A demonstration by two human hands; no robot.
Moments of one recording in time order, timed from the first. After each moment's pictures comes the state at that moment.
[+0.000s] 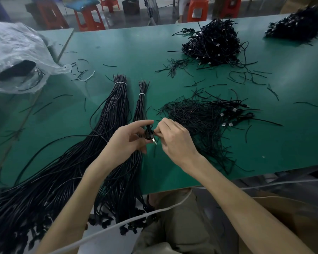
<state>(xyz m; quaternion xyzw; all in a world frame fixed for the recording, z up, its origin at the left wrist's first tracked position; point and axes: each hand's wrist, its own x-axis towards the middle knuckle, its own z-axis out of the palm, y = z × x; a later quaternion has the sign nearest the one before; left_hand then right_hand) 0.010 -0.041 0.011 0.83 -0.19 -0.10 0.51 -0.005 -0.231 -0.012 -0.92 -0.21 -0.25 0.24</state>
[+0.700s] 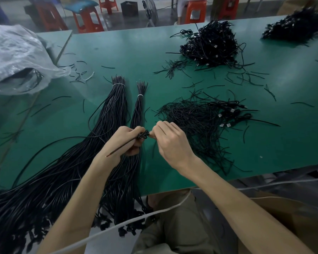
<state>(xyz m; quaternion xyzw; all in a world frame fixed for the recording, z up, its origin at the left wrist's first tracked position) 0.026 -0.062 0.012 0.78 0.06 -0.20 0.59 -0.005 -0.226 -0.021 -0.89 -0.23 -0.35 0.17</state>
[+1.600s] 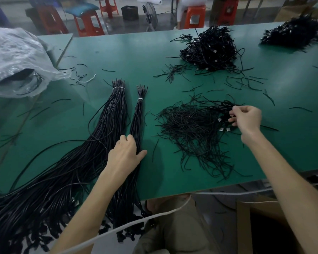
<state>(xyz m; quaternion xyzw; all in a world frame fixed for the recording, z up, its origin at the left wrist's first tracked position) 0.017 -0.058 -0.032 0.99 -0.05 -0.07 0.11 0.047 -0.421 -0.015 -0.75 0.30 -0.20 0.55</state>
